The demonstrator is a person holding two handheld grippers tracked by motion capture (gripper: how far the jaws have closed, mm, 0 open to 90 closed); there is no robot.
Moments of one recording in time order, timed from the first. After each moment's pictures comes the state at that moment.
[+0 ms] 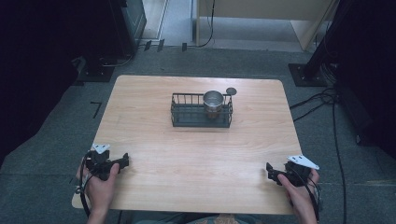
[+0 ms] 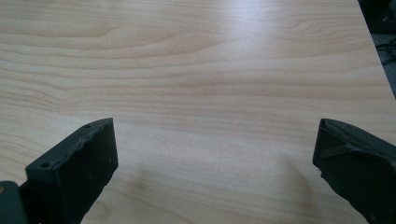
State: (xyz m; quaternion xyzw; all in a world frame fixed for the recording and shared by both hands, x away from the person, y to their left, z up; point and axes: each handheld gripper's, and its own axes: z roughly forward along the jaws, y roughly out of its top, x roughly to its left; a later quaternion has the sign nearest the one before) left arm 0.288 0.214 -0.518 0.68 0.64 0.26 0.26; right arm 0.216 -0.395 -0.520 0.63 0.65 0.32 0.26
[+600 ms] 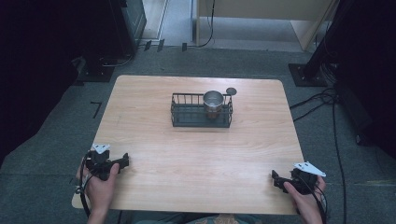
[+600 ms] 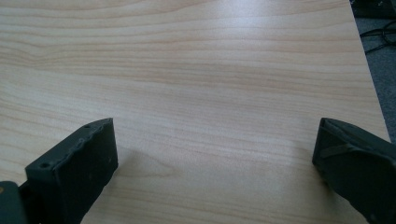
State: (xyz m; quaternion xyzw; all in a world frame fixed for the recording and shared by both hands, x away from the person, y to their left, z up) left arm 0.288 0.214 -0.518 0.68 0.64 0.26 0.26; right arm 0.195 -0.410 -0.527 0.64 0.66 0.30 0.25
